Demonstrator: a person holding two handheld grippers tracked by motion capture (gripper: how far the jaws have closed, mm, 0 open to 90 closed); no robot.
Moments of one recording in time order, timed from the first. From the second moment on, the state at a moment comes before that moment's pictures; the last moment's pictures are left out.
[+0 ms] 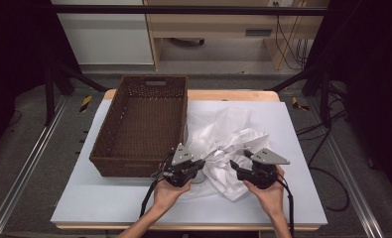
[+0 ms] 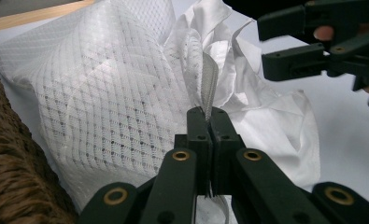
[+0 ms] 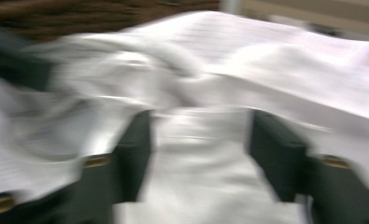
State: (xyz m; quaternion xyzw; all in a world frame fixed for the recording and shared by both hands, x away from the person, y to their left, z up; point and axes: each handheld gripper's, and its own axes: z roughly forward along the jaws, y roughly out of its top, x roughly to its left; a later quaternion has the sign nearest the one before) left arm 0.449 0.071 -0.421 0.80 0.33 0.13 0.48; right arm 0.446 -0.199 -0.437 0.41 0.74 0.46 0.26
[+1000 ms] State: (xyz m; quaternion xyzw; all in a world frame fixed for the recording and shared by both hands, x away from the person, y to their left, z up) left arm 0.450 0.077 -0.414 0.80 0.34 0.14 0.49; right arm 0.445 -0.168 -0.429 0.36 0.78 0.47 0.20
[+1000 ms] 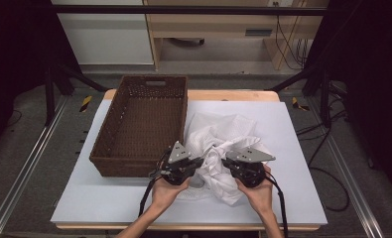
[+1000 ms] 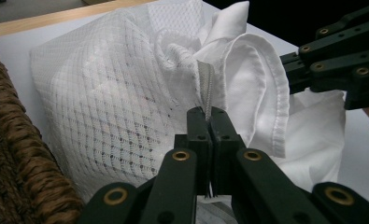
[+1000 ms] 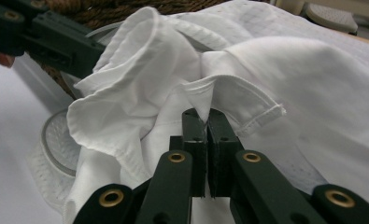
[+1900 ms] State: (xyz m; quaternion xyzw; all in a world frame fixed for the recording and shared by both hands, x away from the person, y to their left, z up) left arm 0.450 0.076 -0.419 0.80 0.33 0.14 0.48; right arm 0.460 -0.156 -0.448 0.39 0.75 0.48 0.22
